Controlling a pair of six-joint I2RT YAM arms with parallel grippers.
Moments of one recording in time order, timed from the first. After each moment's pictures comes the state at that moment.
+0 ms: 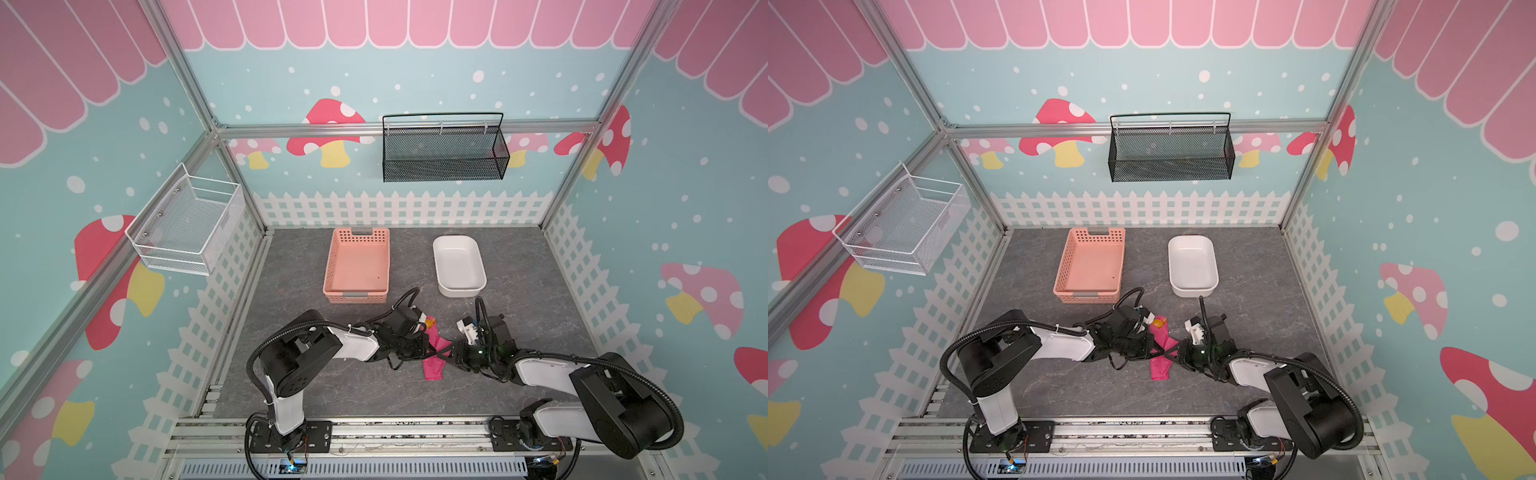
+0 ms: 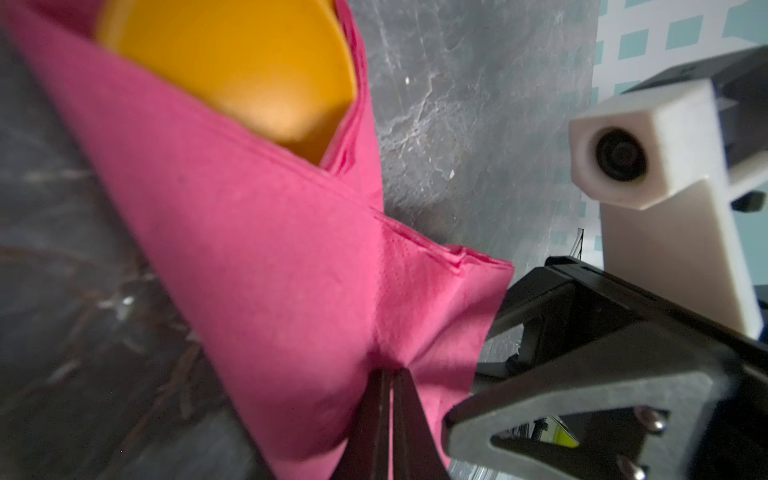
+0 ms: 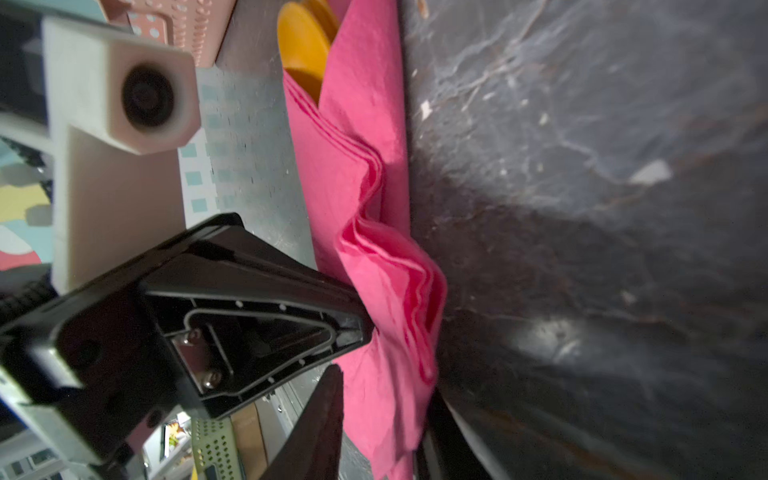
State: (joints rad) left arm -0.86 1.85 0.82 0.24 0.47 -0.93; right arm 0.42 1.35 0.26 0.28 -0.68 0.86
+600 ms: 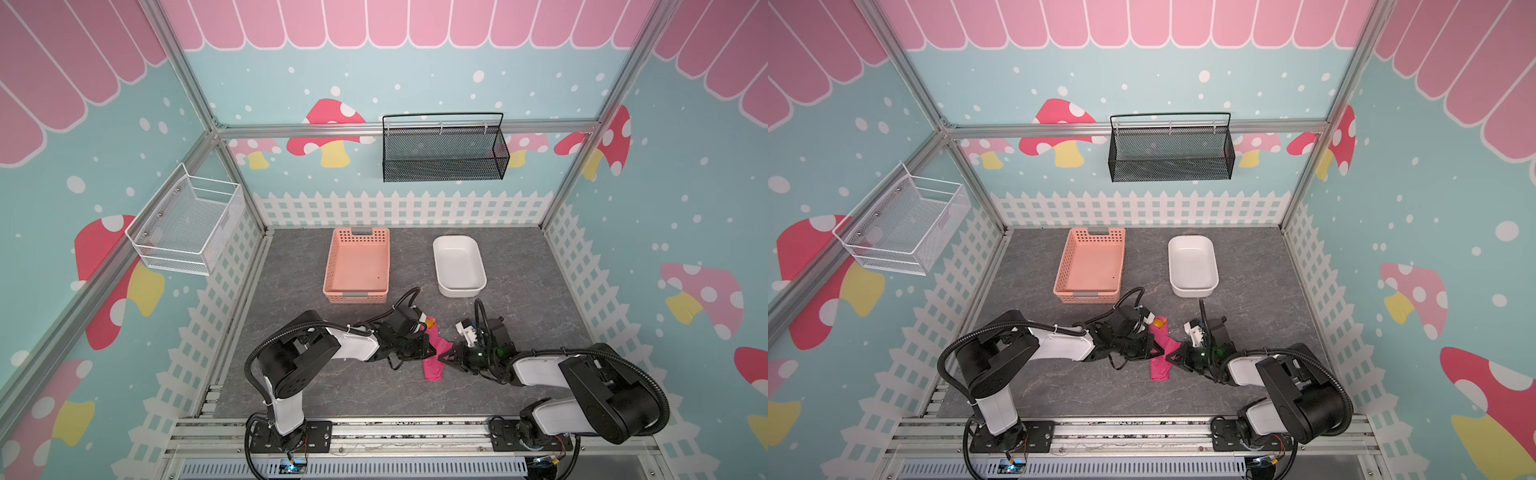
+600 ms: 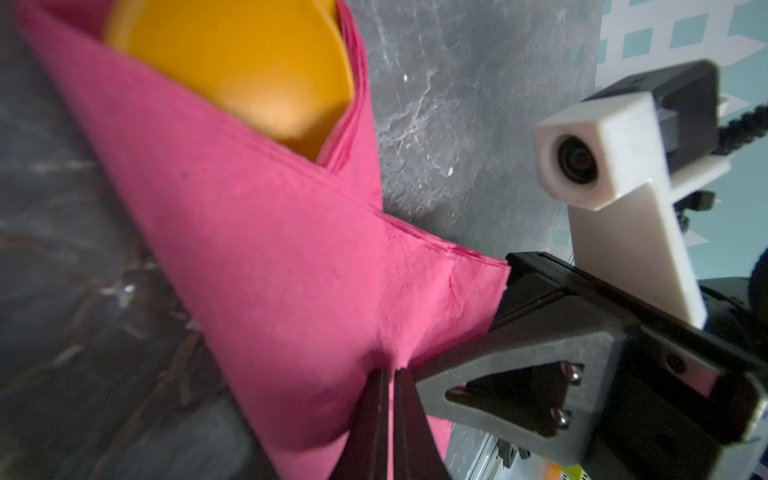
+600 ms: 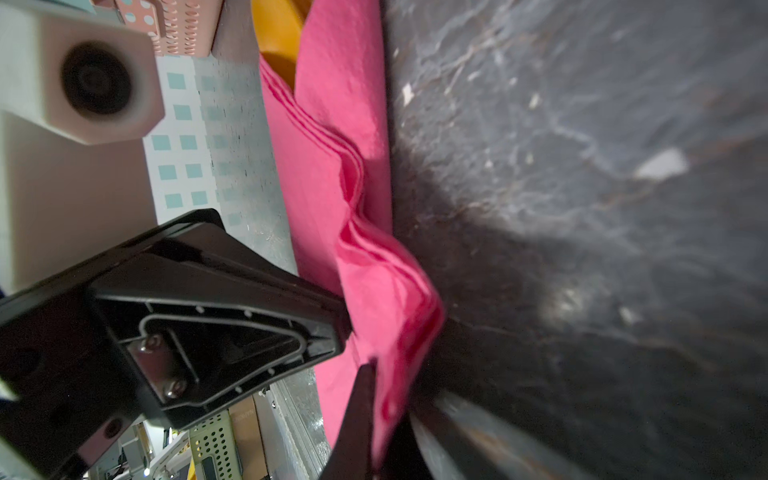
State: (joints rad) left arm -0.87 1.83 0.84 0.19 0.45 -0.92; right arm 0.42 1.41 0.23 0.36 -0.69 0.84
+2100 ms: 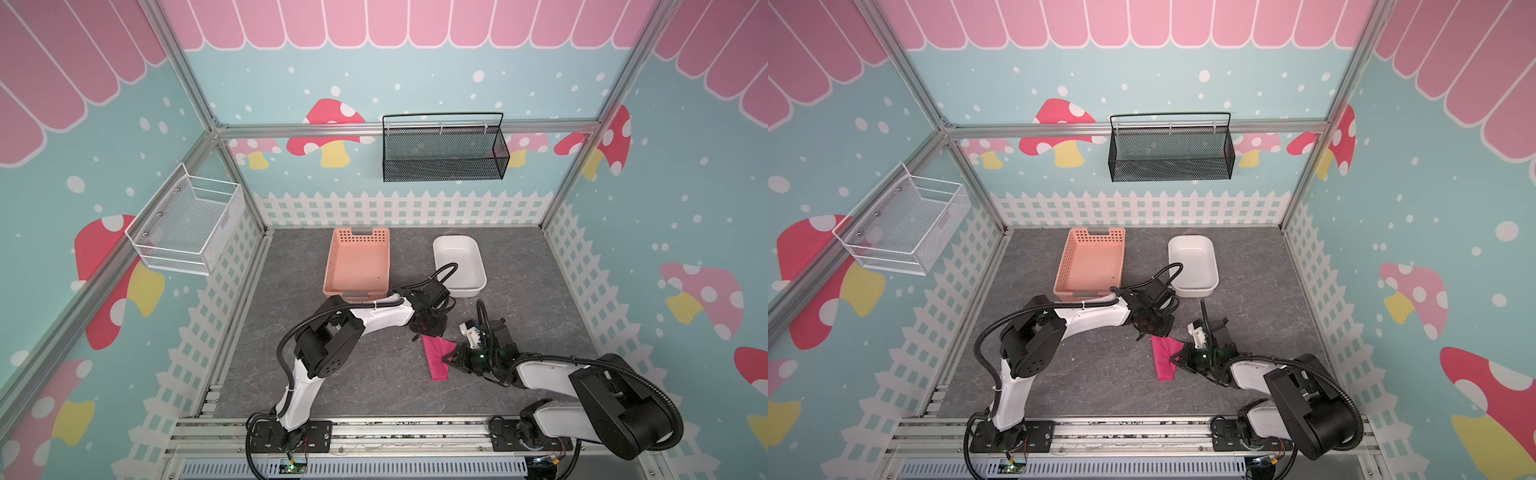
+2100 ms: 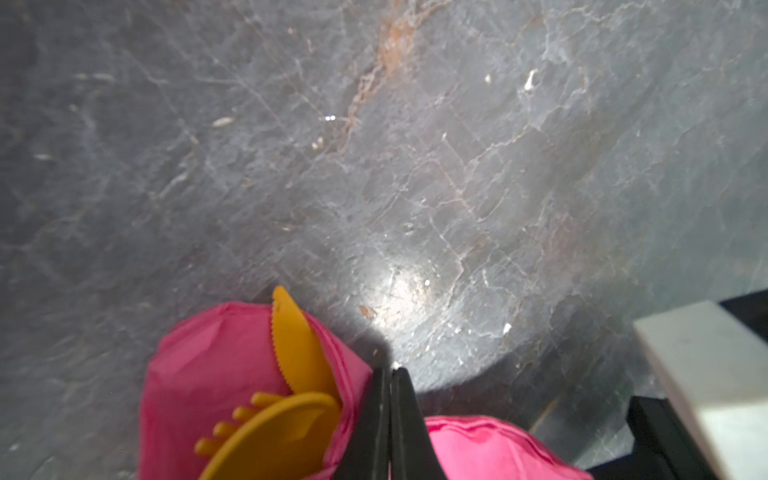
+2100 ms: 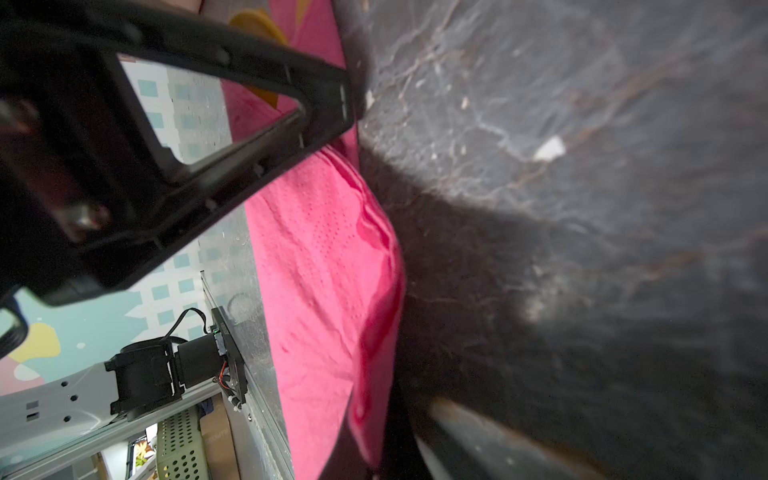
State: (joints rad) left arm -0.87 2.11 1.48 -0.50 0.19 -0.55; right arm 0.42 1.32 0.22 0.24 -0.60 0.81
